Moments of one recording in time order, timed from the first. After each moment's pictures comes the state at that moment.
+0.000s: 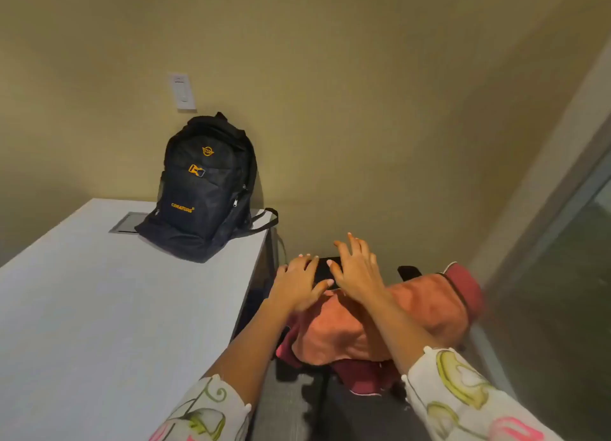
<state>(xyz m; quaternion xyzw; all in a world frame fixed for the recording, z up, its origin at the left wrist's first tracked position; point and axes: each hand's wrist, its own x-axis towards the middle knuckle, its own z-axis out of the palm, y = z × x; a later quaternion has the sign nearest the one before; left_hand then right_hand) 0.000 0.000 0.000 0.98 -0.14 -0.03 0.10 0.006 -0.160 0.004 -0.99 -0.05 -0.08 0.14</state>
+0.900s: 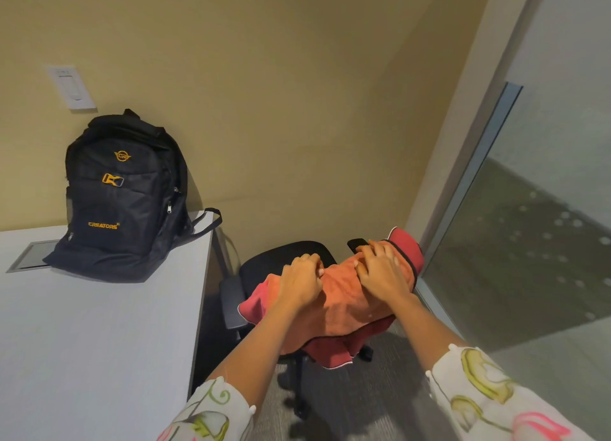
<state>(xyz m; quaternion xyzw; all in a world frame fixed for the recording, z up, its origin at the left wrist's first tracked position) -0.016 -0.076 -0.003 0.94 -0.23 -0.04 0.24 -0.063 -0.261 -0.018 -0.98 0.14 -0.08 0.13</state>
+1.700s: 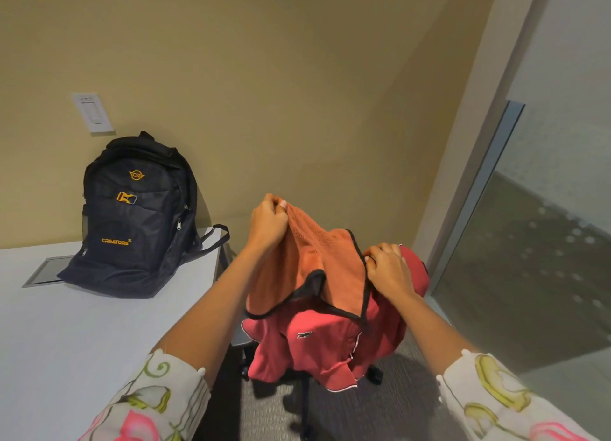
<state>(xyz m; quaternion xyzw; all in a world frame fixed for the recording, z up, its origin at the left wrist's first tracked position) 0.056 -0.047 0.113 0.86 -0.09 0.08 0.50 -0.038 -0.275 0.002 -0.96 0.16 -0.16 0.15</state>
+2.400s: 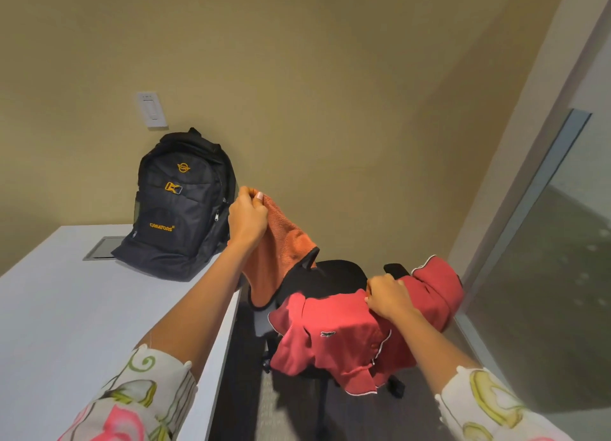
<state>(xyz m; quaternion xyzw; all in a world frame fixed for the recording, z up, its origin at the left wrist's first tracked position) 0.061 0.034 0.125 0.87 0.03 0.19 0.46 -0.030 -0.224 -0.015 -1.00 0.07 0.03 0.01</state>
